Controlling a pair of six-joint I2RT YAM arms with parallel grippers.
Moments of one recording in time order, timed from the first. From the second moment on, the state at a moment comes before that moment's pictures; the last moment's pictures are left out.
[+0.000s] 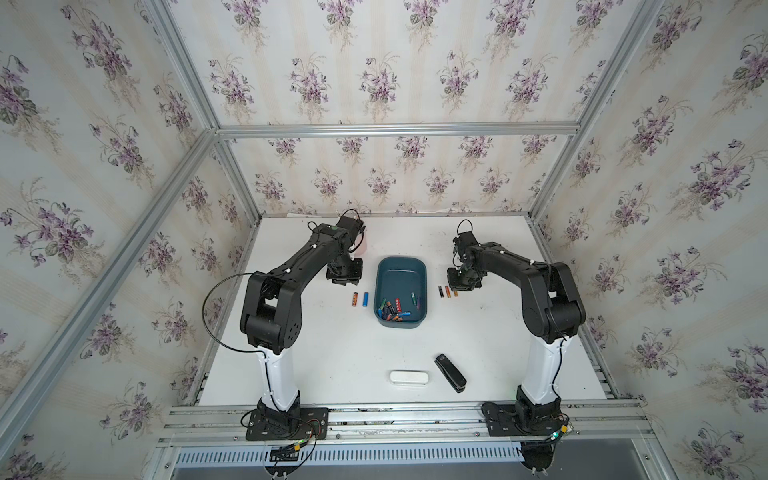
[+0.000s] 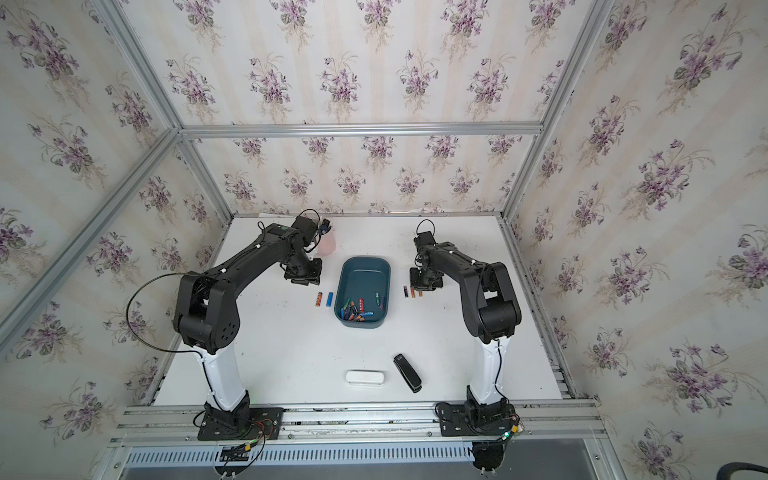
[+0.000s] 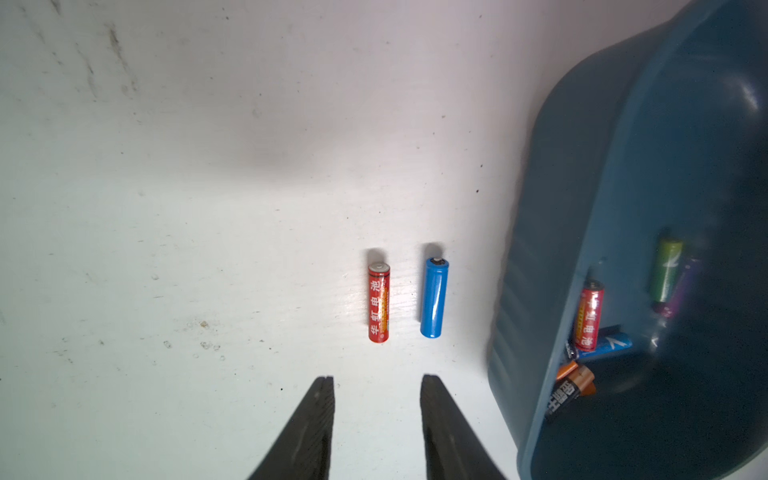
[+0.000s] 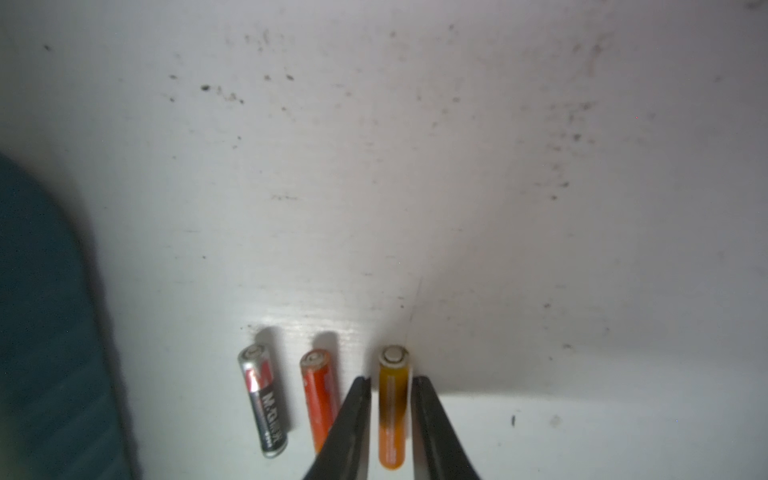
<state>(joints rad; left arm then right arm) -0.33 1.94 1.62 -1.10 0.07 -0.29 0.30 1.99 1.37 -0.74 -0.07 0.25</state>
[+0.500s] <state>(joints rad) -0.48 1.95 1.82 -1.22 0.00 -0.31 0.30 1.87 1.44 -0.77 -0.07 0.28</state>
